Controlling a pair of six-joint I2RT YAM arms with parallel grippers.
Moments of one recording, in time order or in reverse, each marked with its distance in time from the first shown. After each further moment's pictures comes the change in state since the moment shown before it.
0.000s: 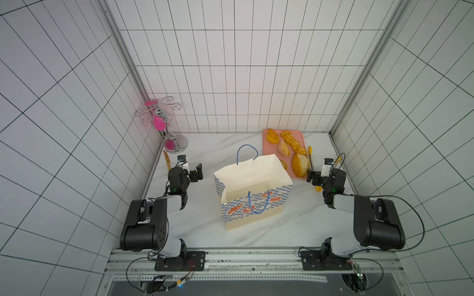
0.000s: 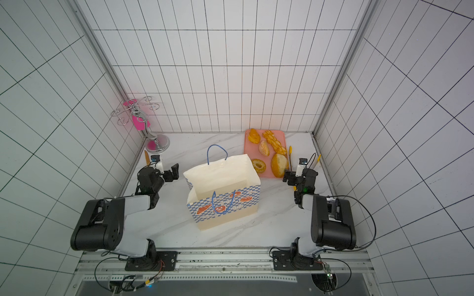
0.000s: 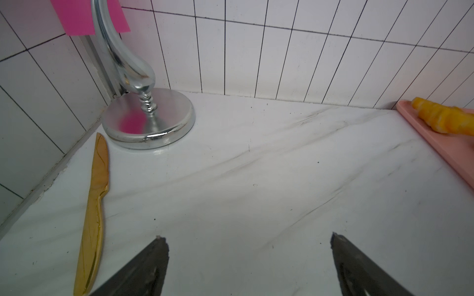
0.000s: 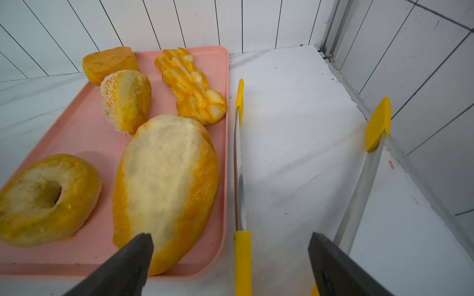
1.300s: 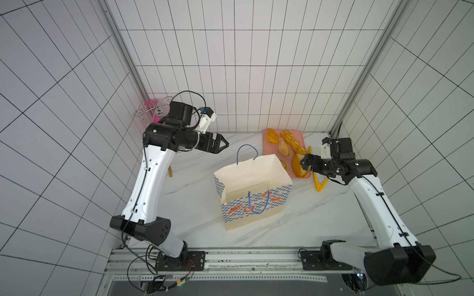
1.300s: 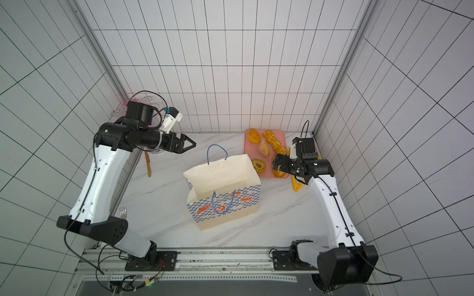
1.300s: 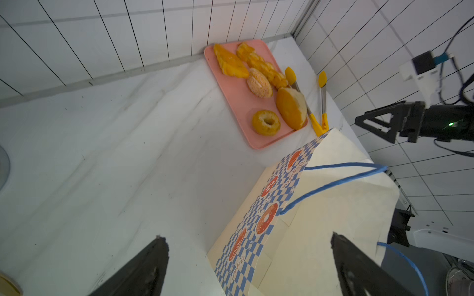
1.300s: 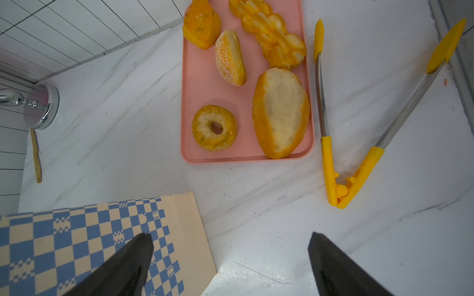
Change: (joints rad) left arm -0.349 0.161 1.554 -1.997 0.306 0.098; right arm 0.259 -0.266 0.748 -1.405 -0.030 0.282
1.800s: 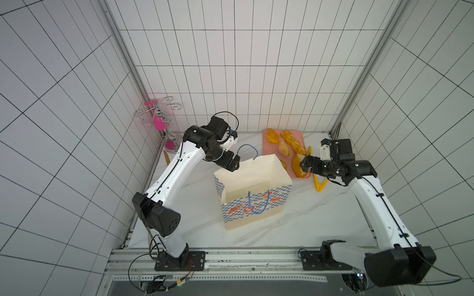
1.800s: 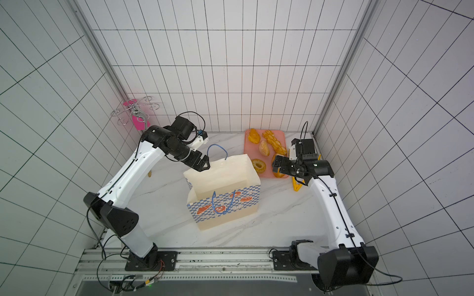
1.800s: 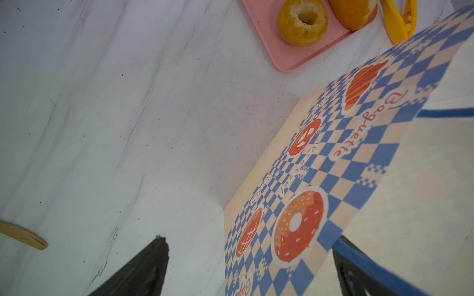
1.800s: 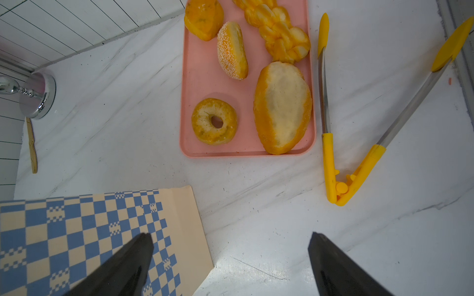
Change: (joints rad) left arm -0.186 0.096 -0.101 -0.059 -0.246 0.035; right arm 0.002 -0.006 -0.015 -0.007 0.000 -0.023
